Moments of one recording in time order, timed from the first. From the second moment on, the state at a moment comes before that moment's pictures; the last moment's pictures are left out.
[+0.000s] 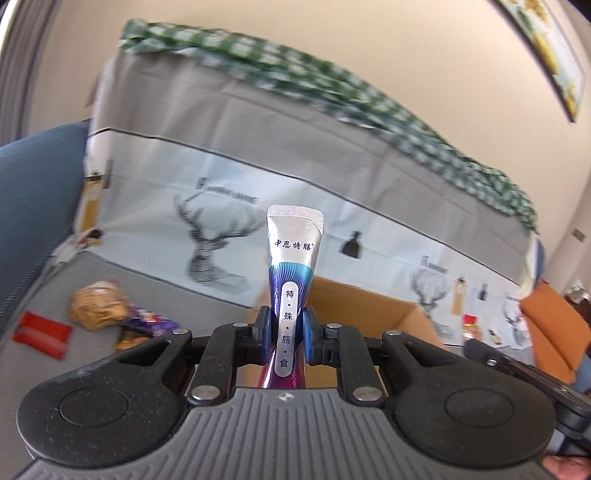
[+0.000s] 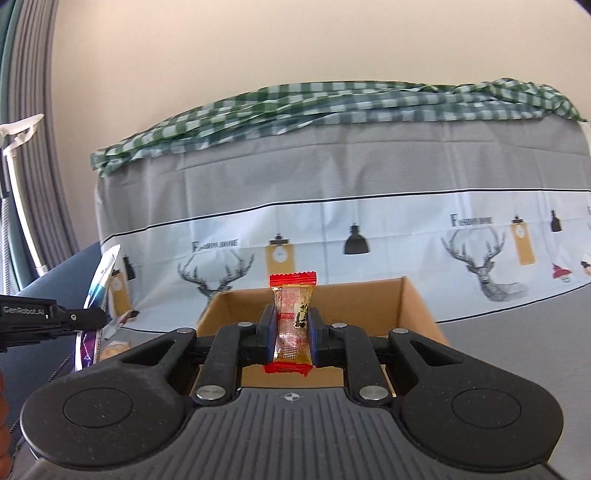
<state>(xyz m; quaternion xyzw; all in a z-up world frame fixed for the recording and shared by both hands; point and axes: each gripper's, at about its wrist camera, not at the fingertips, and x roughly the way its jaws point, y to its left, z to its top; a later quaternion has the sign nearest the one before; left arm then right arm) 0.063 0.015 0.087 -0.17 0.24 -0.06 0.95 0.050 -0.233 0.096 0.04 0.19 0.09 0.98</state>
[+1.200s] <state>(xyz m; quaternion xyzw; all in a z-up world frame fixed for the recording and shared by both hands) 0.067 -0.049 0.081 -0.13 0.23 -0.15 0.95 0.046 -0.255 0.089 -0.01 0.19 0.06 0.98</state>
